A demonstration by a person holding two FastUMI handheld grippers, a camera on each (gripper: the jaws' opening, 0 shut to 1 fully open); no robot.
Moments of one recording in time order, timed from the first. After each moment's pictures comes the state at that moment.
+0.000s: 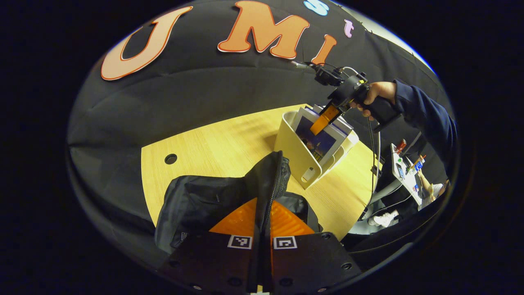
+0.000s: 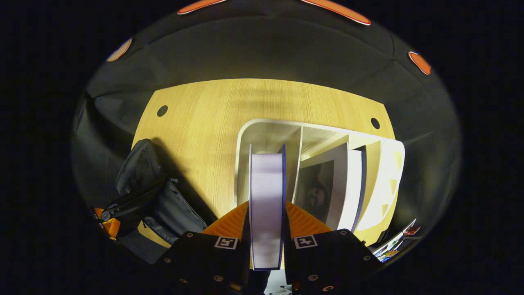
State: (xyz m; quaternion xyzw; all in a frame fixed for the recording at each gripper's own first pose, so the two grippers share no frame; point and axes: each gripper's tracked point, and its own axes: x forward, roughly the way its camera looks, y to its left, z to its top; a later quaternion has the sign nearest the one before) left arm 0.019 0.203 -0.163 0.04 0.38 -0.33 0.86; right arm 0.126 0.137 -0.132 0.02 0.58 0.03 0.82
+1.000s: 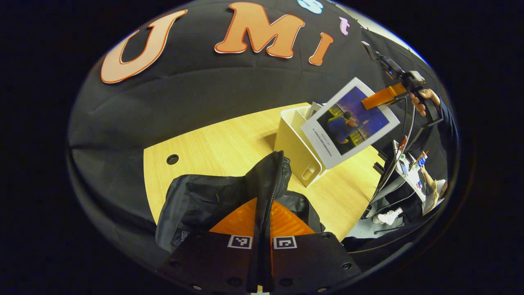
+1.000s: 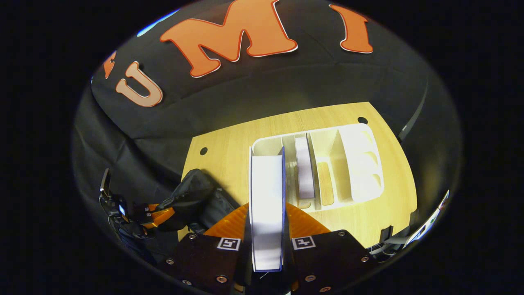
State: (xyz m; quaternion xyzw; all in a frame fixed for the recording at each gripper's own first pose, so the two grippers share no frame) left arm 0.004 0.204 -0.164 0.04 0.37 -0.32 0.87; right arm 0.022 0.096 -0.026 0.20 0.44 0.07 0.87
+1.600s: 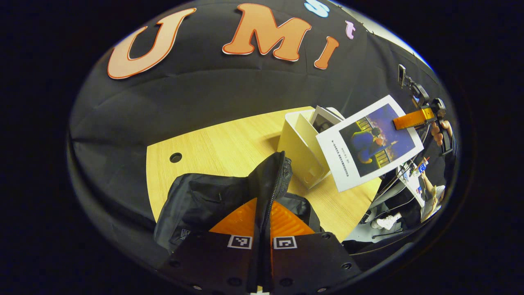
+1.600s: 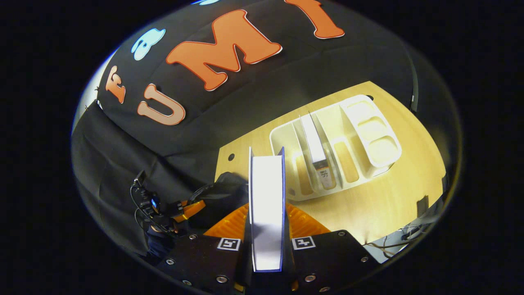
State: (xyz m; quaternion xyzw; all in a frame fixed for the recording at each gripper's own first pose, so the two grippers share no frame) left arm 0.008 0.207 -0.162 0.04 0.37 -0.31 0.88; right arm -0.048 0.123 -0.029 0.33 0.38 0.12 0.85
